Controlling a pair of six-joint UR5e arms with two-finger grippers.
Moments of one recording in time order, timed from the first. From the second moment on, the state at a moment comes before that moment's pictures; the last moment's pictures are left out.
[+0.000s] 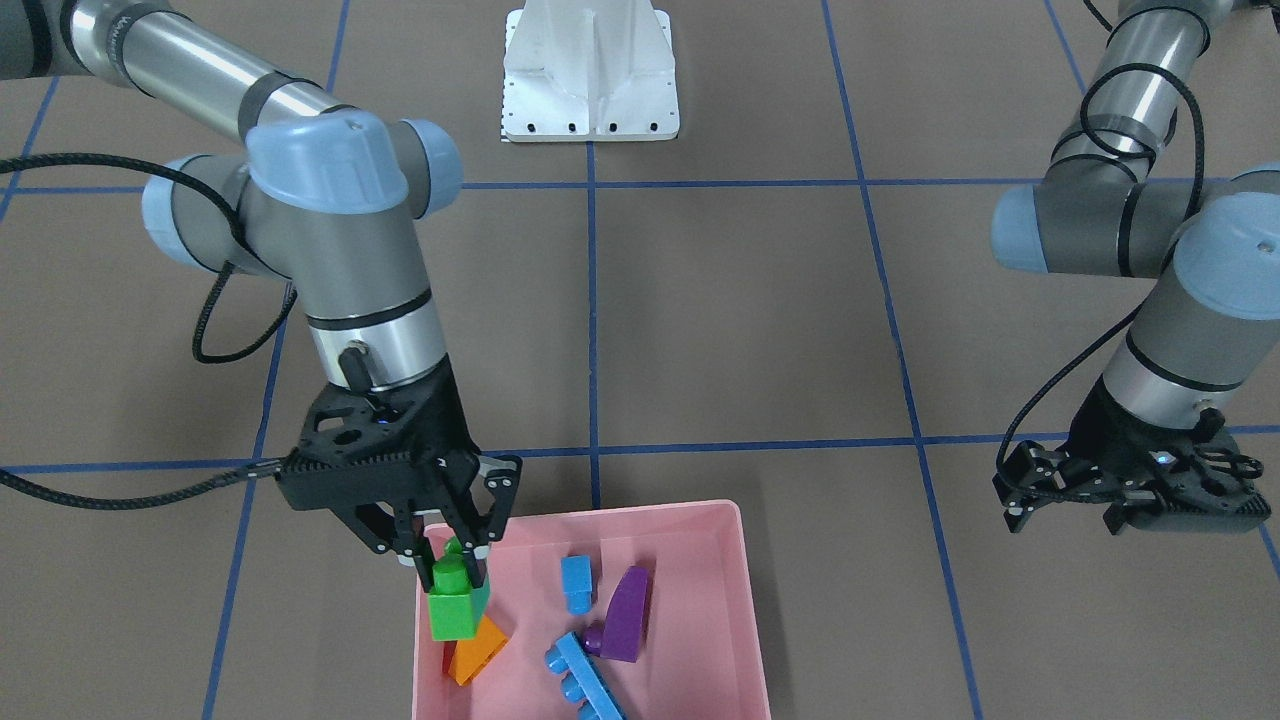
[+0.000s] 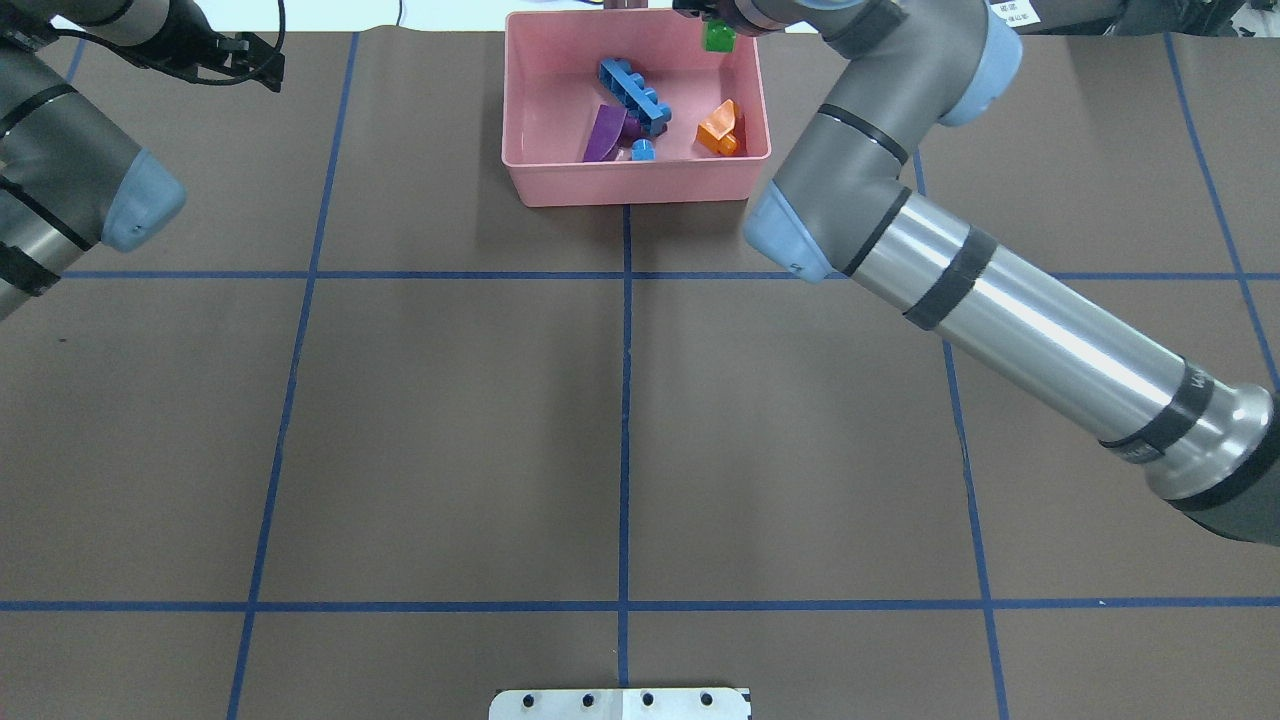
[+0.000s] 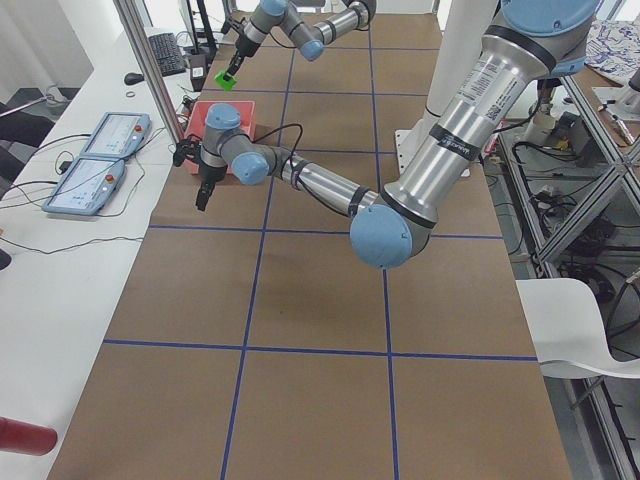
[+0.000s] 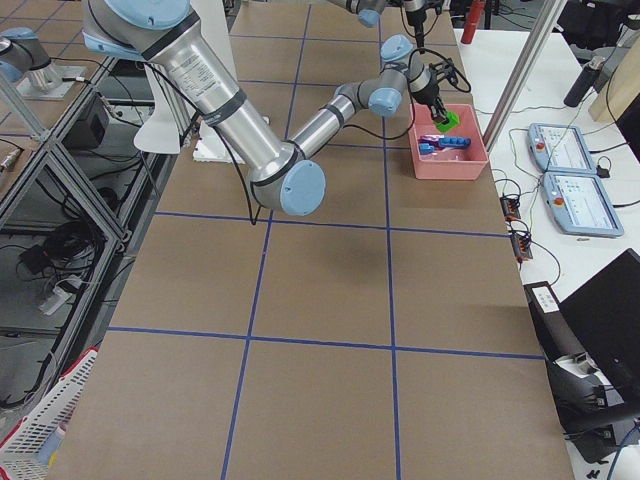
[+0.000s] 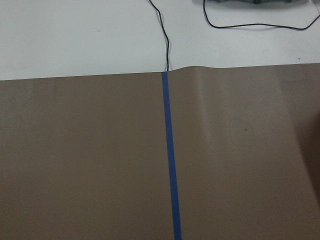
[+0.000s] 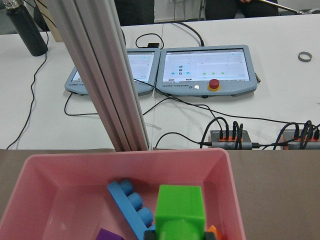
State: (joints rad) left arm -1.09 -2.14 -1.38 -1.97 -1.97 -0.71; right arm 0.84 -0.64 1.27 -1.14 1.58 1.04
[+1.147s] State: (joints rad) left arm -1.14 -2.12 -1.37 -1.85 -1.97 -0.45; right arm 0.86 -0.64 1.29 -1.15 1.67 1.03
